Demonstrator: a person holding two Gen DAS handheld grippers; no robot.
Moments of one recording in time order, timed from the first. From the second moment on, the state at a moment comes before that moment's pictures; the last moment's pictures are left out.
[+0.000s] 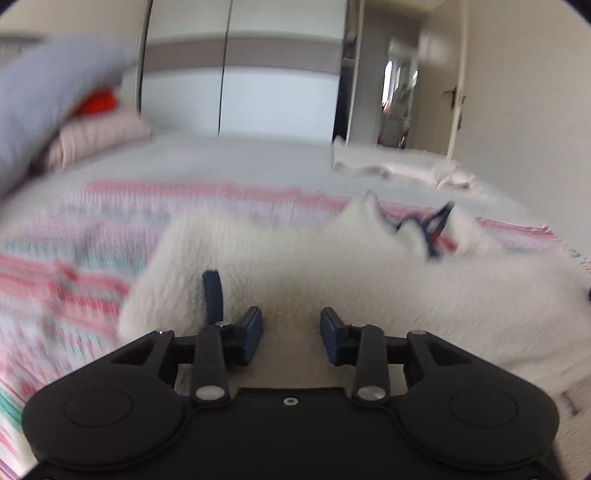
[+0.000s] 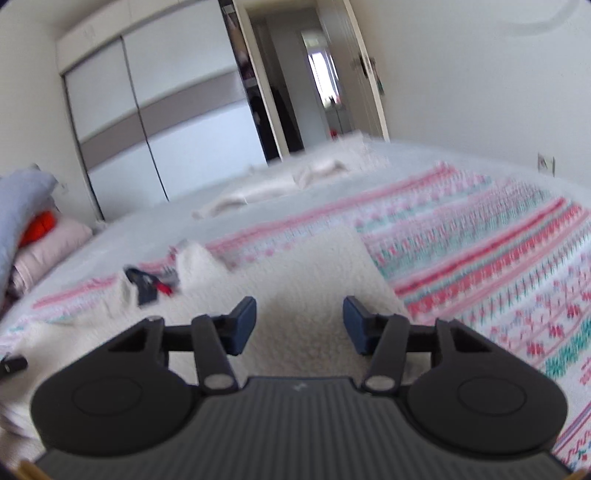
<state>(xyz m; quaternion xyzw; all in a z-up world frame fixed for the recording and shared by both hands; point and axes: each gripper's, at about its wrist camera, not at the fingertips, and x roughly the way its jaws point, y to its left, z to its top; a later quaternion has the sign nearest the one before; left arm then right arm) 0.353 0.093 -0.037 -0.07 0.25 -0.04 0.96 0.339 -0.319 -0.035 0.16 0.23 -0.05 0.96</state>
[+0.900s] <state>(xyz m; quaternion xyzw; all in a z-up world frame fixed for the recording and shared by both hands) 0.113 0.186 0.014 -0.12 0.31 -0.13 0.93 0.062 -0.413 -0.005 0.29 0.26 0.08 0.92</state>
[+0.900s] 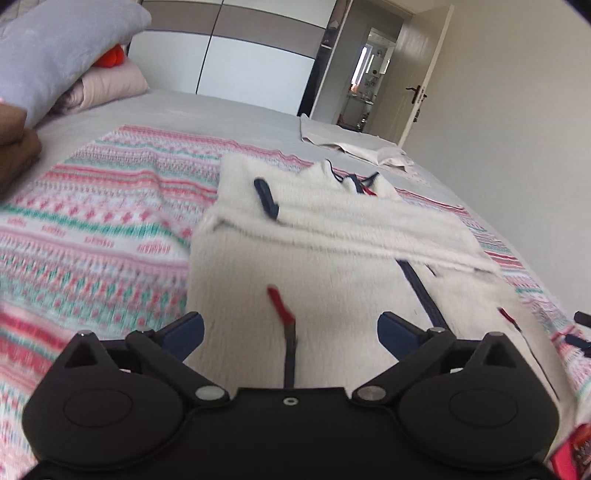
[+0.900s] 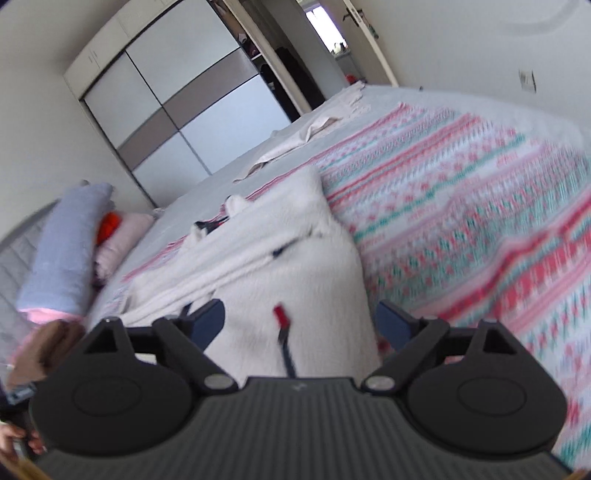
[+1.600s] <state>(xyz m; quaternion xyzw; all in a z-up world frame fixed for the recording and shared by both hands) 0.045 0.273 -0.068 -0.39 0.30 -0.28 0.82 0.018 -0.422 -0.073 0.42 0.28 0.17 0.85</state>
